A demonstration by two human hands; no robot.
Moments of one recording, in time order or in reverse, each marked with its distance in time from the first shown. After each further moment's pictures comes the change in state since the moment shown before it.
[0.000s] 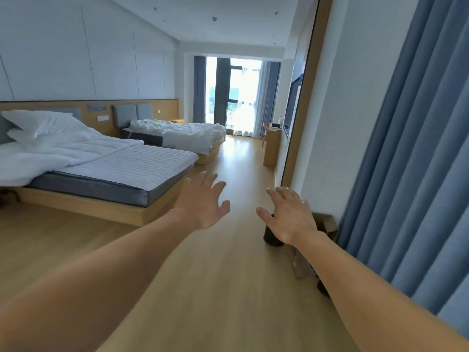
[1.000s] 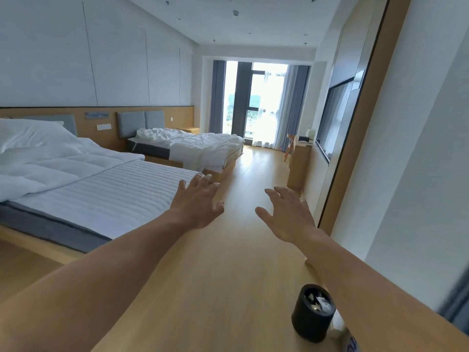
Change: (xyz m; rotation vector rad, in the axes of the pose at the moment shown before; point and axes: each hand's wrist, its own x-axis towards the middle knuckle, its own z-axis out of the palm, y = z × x) left_hand 0.637 -0.206 0.273 -0.040 -0.004 -0.119; right_hand 0.715 0.094 0.206 0.027 0.007 -0.117
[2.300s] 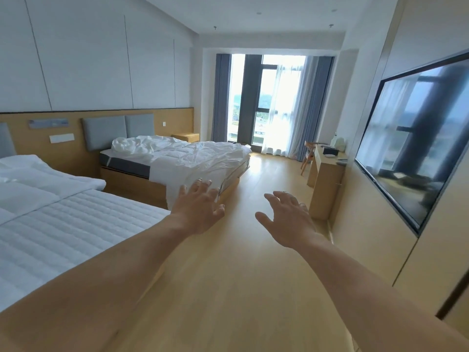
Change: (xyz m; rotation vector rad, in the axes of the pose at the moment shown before) left_hand 0.892 -0.126 0.352 0.014 -0.038 -0.057; right_hand 0.898 0.285 0.269 0.044 -0.010 -0.047
